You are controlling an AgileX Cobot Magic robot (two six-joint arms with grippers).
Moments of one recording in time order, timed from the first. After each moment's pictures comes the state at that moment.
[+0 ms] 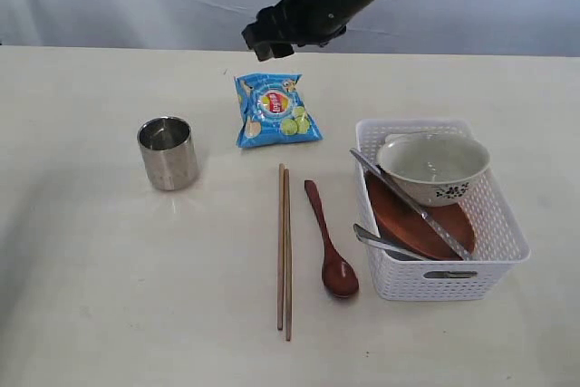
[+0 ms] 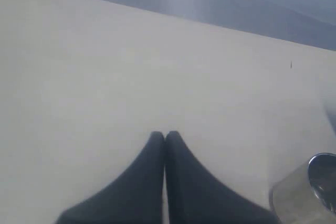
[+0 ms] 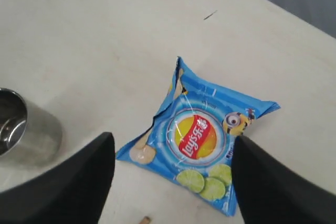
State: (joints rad) left arm 0.07 1.20 -0.56 0.80 -0.05 -0.97; right arm 0.48 2.09 -1.80 0.30 0.68 -0.38
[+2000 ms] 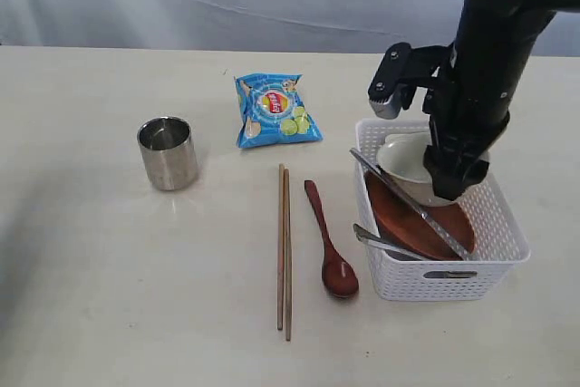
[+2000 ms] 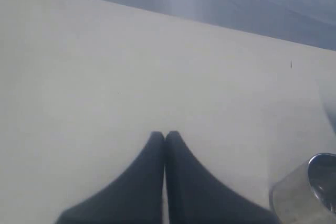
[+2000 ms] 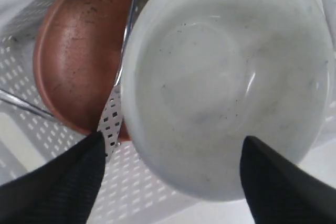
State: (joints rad) left arm 0.07 1.20 -0.56 0.80 -0.05 -0.97; right arm 0.40 1.78 -1.31 -0.15 1.13 -0.71
